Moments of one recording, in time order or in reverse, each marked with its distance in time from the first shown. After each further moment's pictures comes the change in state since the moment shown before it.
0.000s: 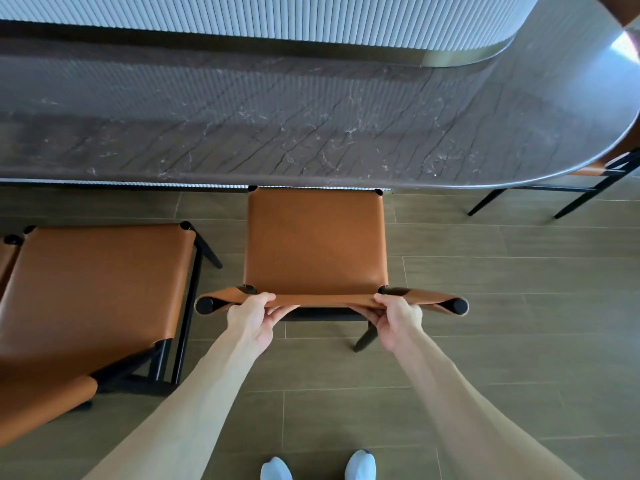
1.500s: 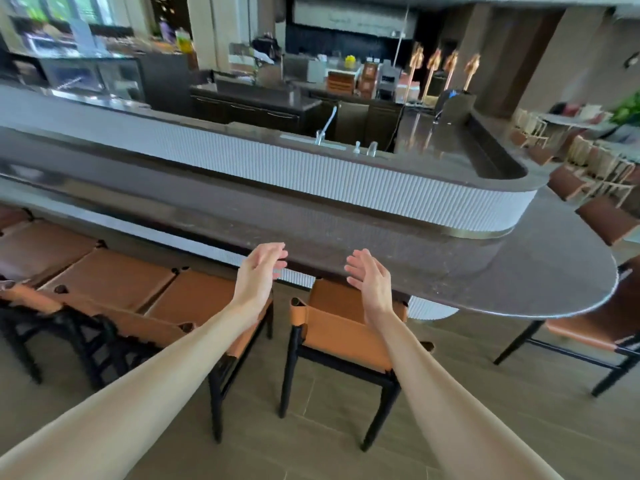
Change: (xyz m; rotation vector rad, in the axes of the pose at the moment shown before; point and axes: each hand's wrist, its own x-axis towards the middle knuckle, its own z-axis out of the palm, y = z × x) left_hand -0.348 0.044 -0.123 0.341 -0.146 1.062; right_hand -0.337 -0.011 0.010 -0.602 -0.677 -0.807
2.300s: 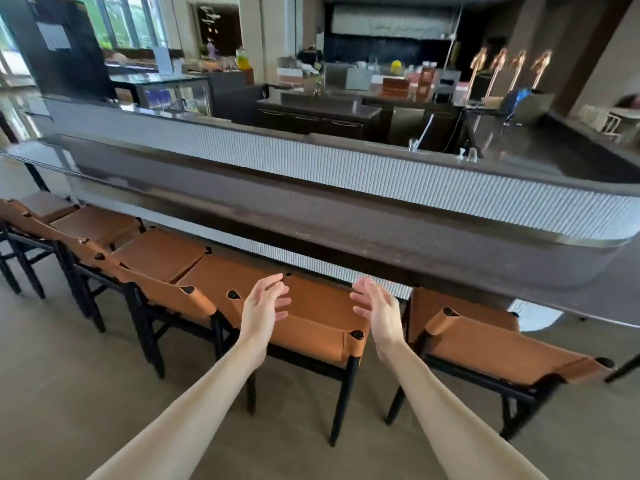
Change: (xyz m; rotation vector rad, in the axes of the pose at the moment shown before) left_hand 0.024 -0.027 -0.419 -0.051 0.151 -0.163; right_hand -0.131 0.049 0.392 0.010 -0.072 0.055
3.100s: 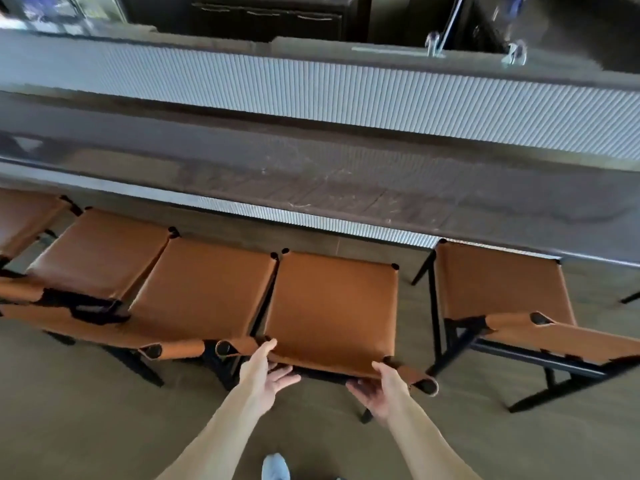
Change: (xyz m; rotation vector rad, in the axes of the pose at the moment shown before) left_hand 0.276 -0.138 -0.032 -0.274 0.179 -0.917; right_hand 0.178 0.192 0.111 0.620 0.491 1.029
